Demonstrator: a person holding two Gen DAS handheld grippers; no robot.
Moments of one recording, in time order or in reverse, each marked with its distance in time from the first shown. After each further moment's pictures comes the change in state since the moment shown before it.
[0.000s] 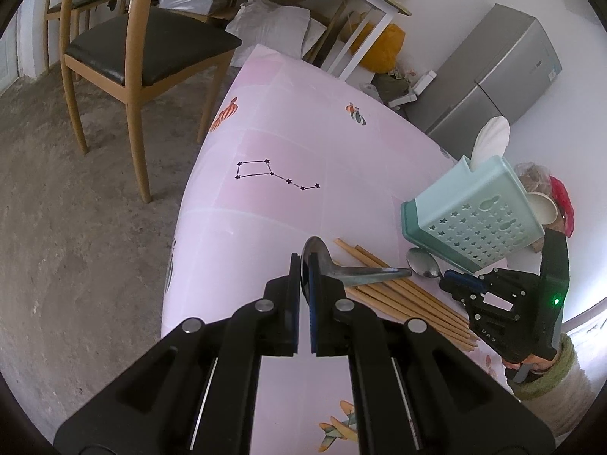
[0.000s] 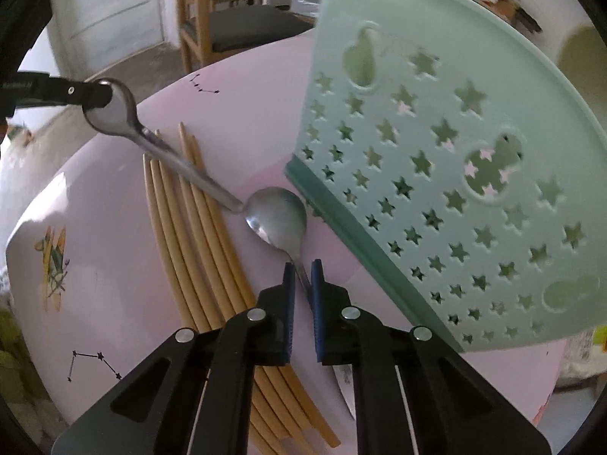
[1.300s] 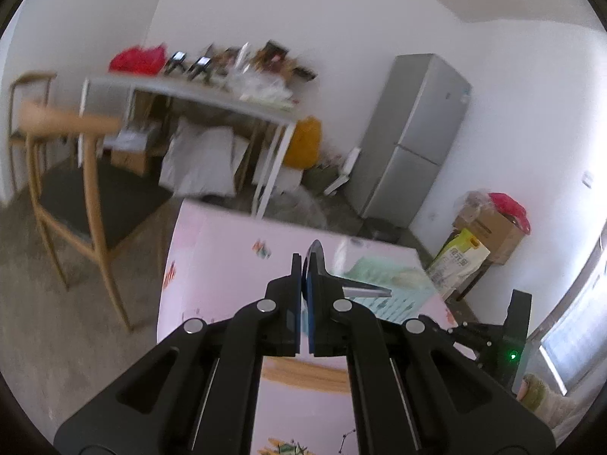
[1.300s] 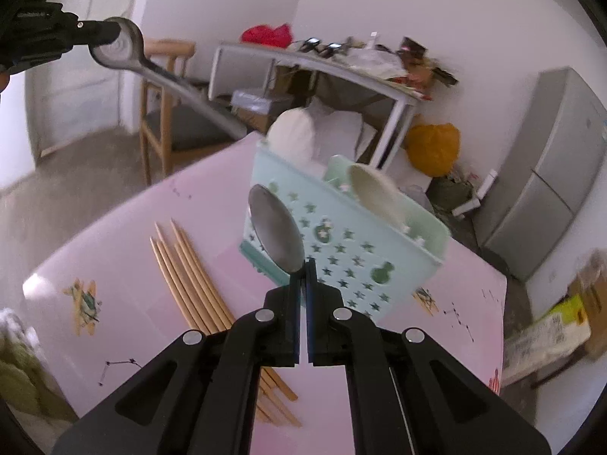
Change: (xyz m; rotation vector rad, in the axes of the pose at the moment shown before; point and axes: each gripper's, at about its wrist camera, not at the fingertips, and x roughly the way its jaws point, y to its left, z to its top) left arm -0.155 -0.107 0.030 0.298 -0.418 -0.154; right arm -0.124 -0.011 -0.043 0.194 -0.388 -0.234
